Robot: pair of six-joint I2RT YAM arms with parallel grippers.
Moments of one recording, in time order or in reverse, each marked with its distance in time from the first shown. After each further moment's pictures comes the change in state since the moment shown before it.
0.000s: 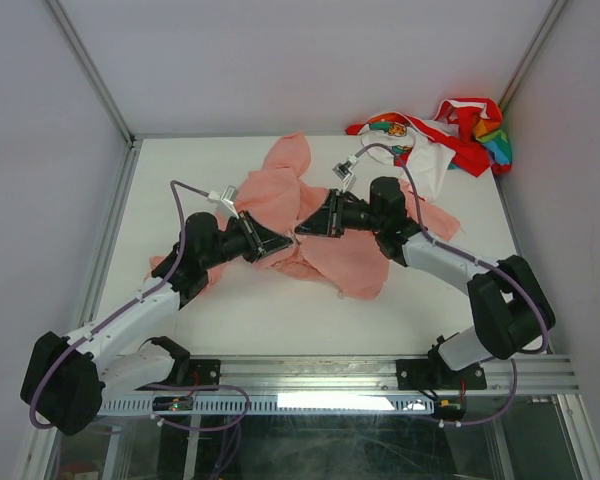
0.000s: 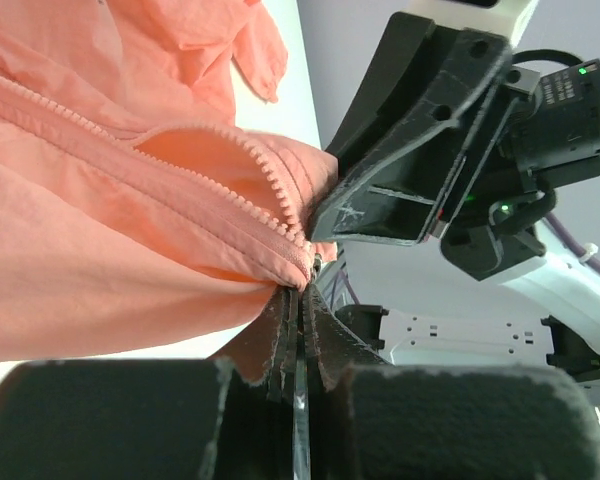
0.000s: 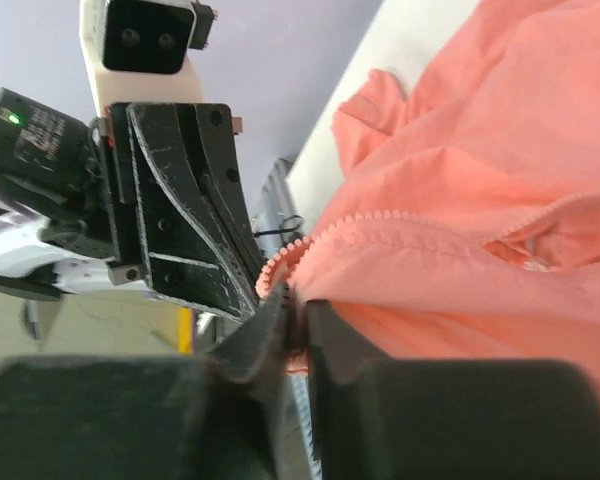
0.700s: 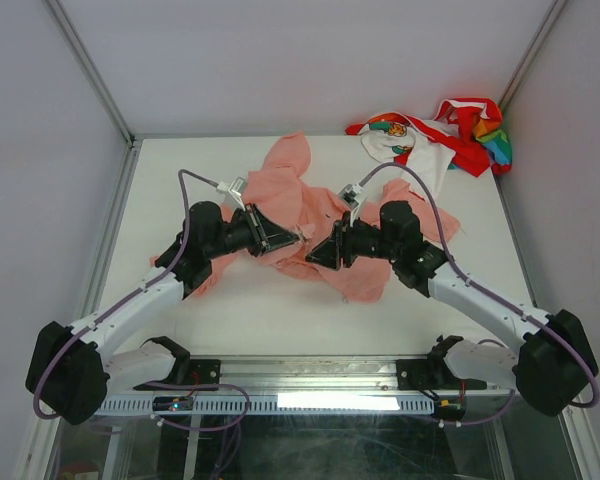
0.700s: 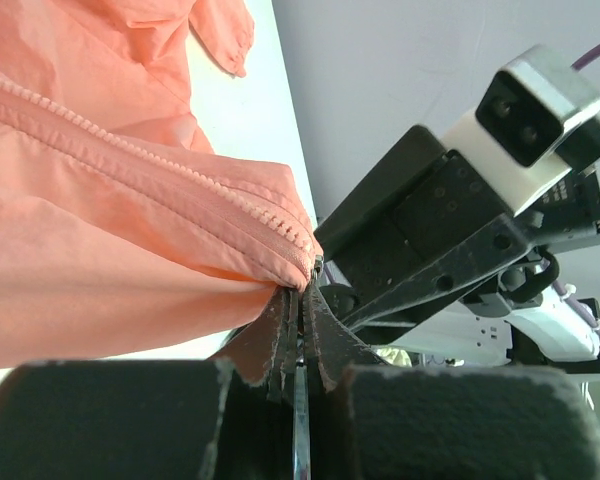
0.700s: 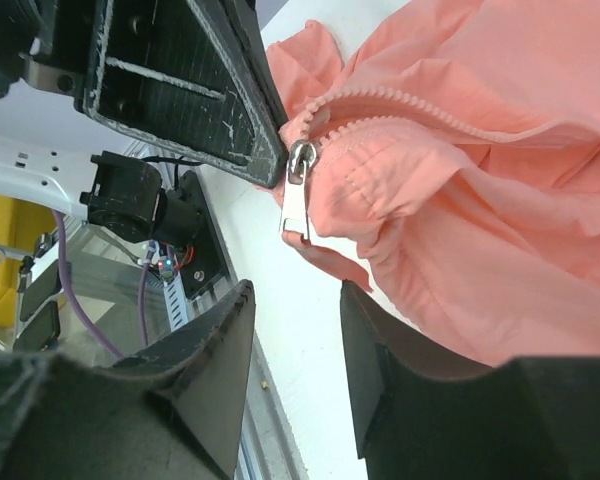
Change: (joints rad) left arm 0.000 0.072 0.092 -0.030 0.105 0.003; right arm 0.087 -0.364 -0.114 -0.395 0.165 -0.491
